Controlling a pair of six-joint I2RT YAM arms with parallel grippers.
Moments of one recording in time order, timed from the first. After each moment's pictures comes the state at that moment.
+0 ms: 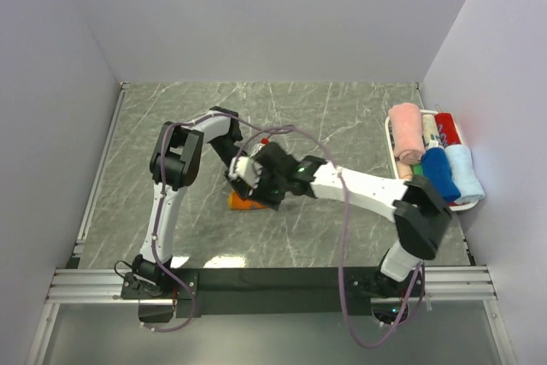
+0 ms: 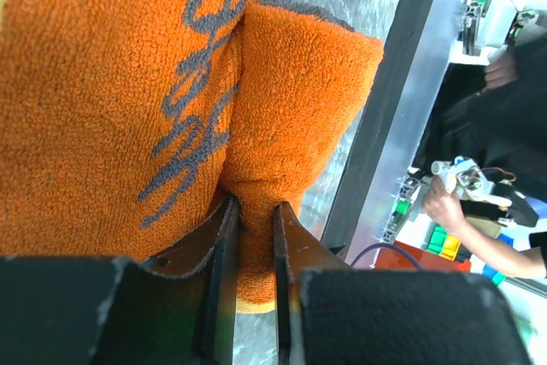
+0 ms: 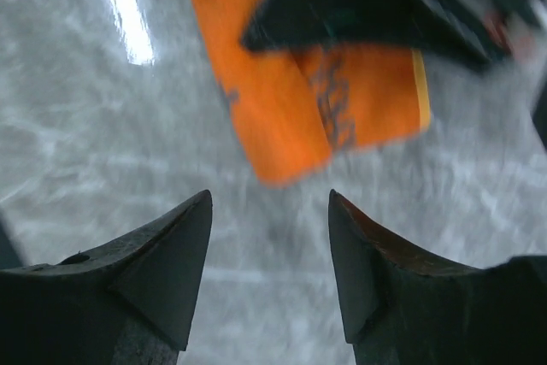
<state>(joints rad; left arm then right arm) -0.37 2.40 1.79 -1.50 0.85 0.87 0.92 1.59 1.17 -0.51 -0.14 -0.38</state>
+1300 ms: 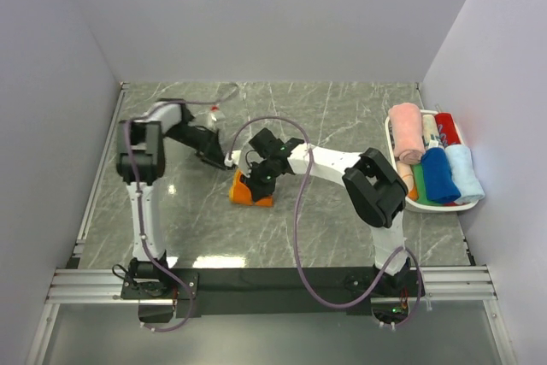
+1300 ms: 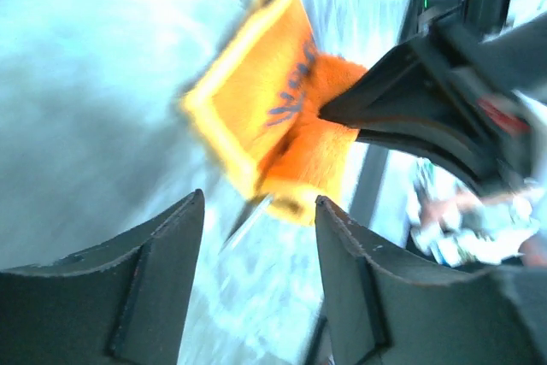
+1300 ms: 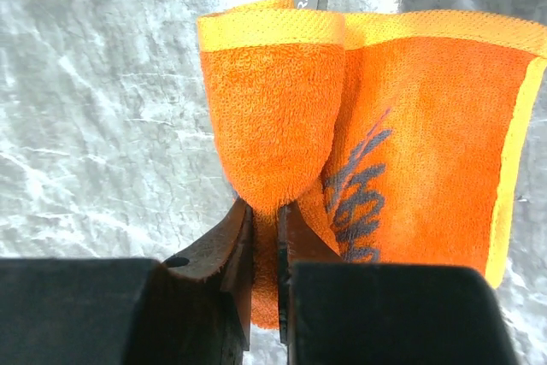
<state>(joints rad) -0.08 2.35 1.75 -1.34 1.07 0.74 0.82 1.99 1.39 -0.52 -0.47 -0.48</state>
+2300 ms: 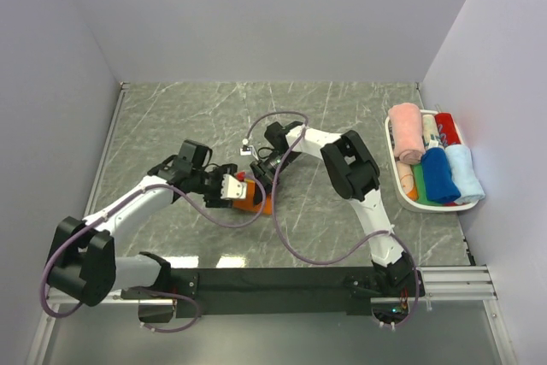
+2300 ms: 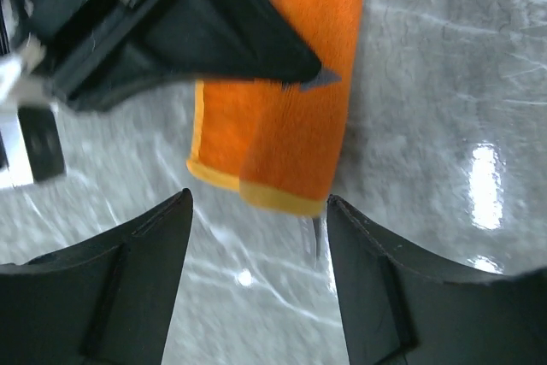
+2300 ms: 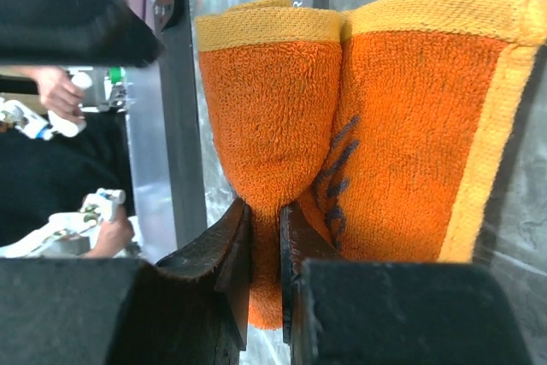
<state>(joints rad) -0.40 1.24 0.75 -0.47 0.64 1.17 0.62 2.38 1.74 -0.96 -1.14 -0.45</state>
